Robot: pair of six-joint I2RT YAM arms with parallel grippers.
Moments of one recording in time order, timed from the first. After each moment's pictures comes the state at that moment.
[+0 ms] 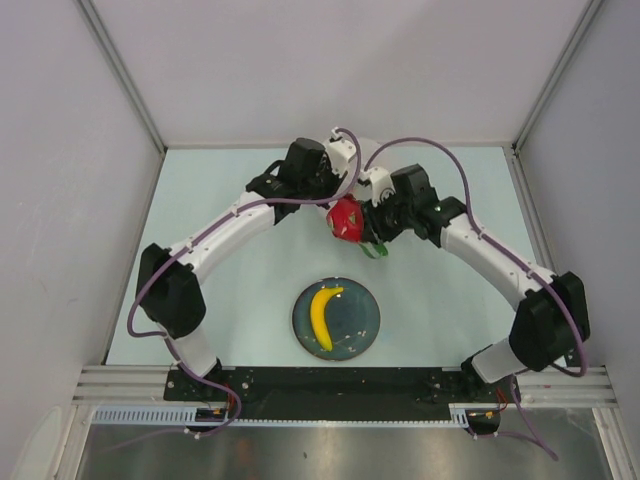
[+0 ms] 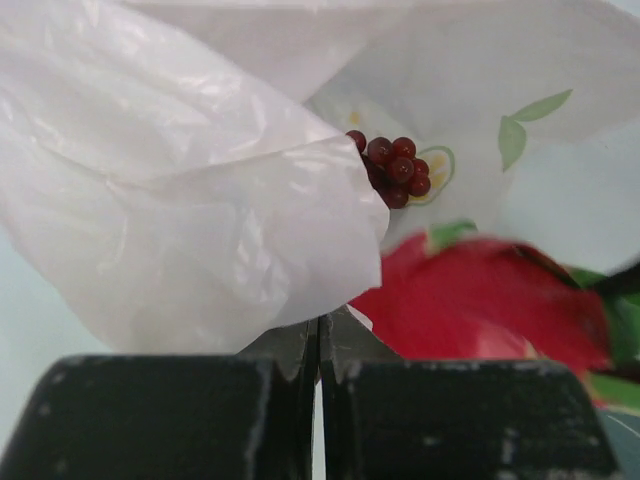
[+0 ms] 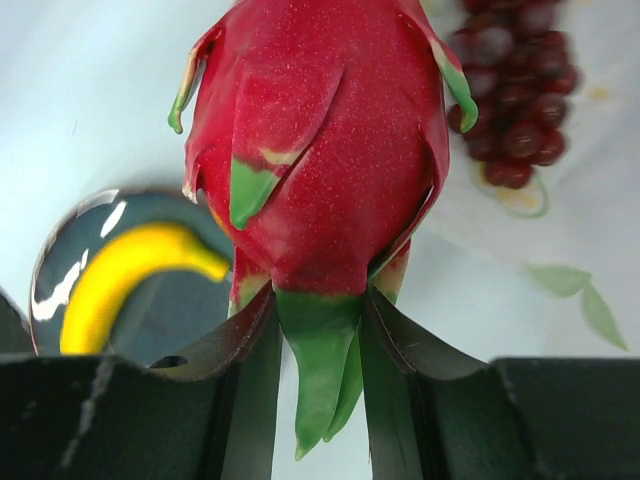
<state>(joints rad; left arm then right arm) -0.64 1.73 1.57 -0.41 0.04 0.16 0.51 1.51 1.26 -0.51 -0.31 -0.07</state>
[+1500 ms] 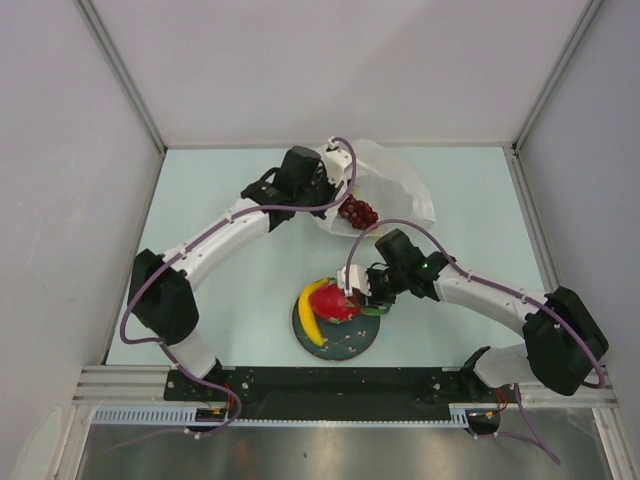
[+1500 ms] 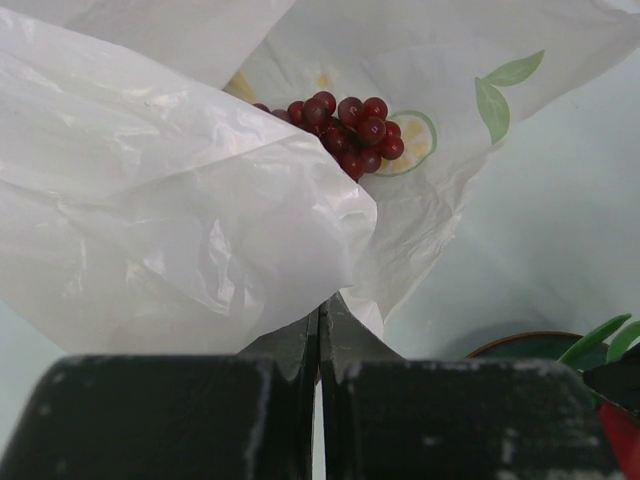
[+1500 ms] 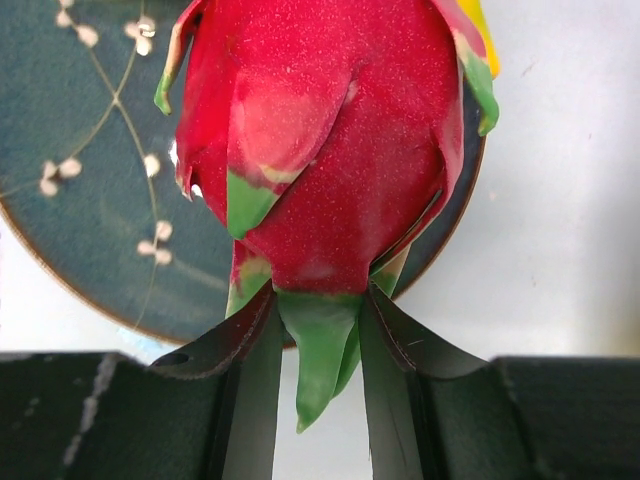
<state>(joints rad) -0.64 1.67 1.48 -0.43 0.09 0.14 0.73 1.34 0.79 -0.43 -0.50 -0.90</state>
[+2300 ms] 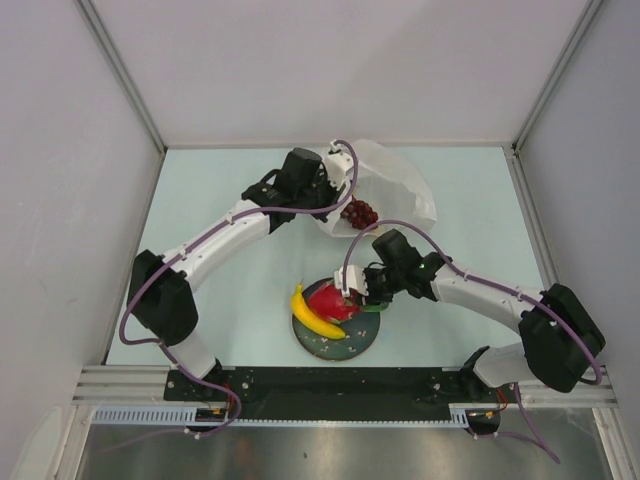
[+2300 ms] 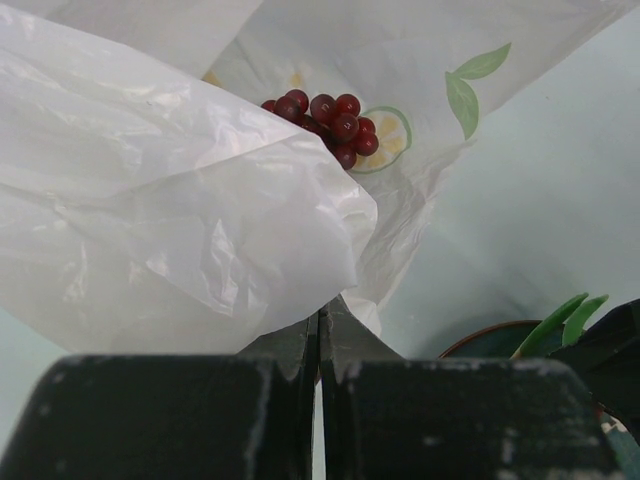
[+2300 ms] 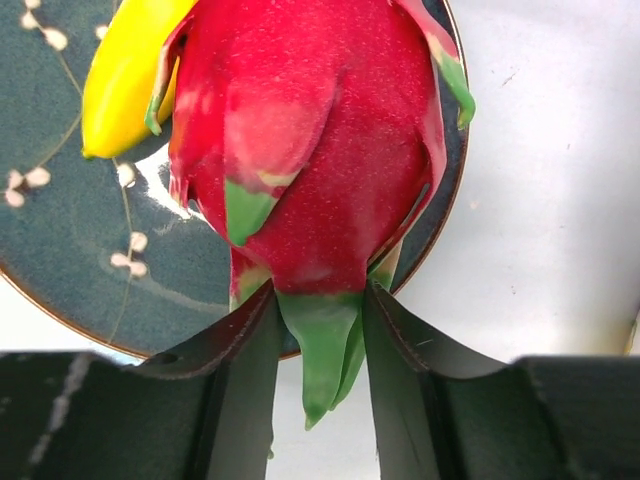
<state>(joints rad) -0.65 1.67 1.47 -0.43 0.14 0.14 0.75 1.37 0.79 -0.37 -0.48 -0.91</state>
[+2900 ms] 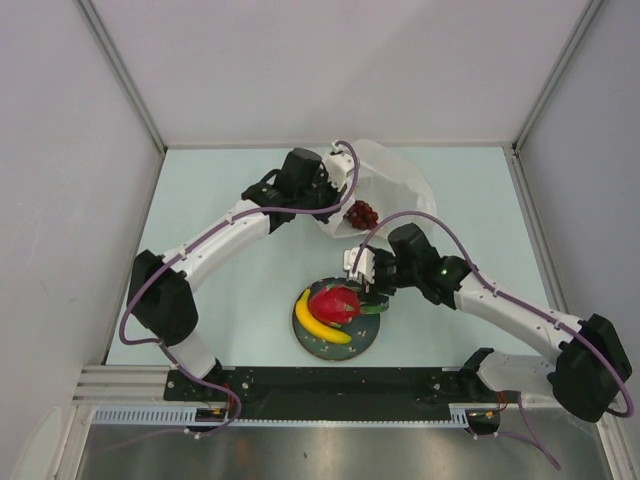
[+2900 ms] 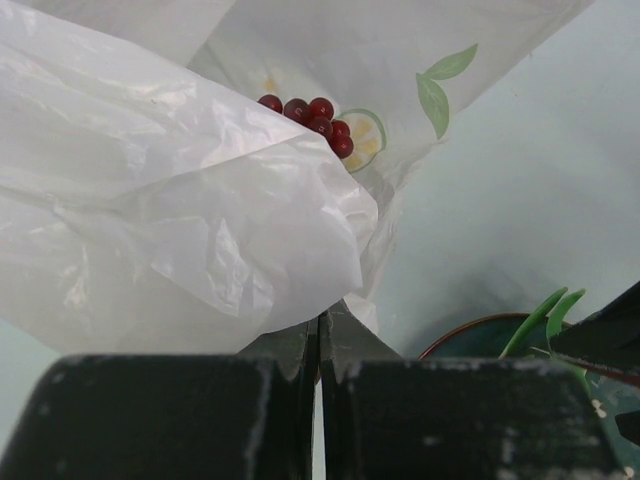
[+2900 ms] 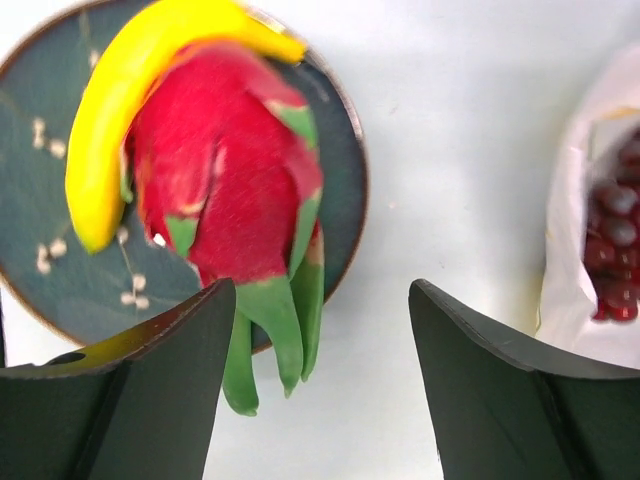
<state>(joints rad) -0.65 1.67 1.47 -0.43 0.19 0.14 0.74 1.18 0.79 -0.33 -0.43 -0.72</state>
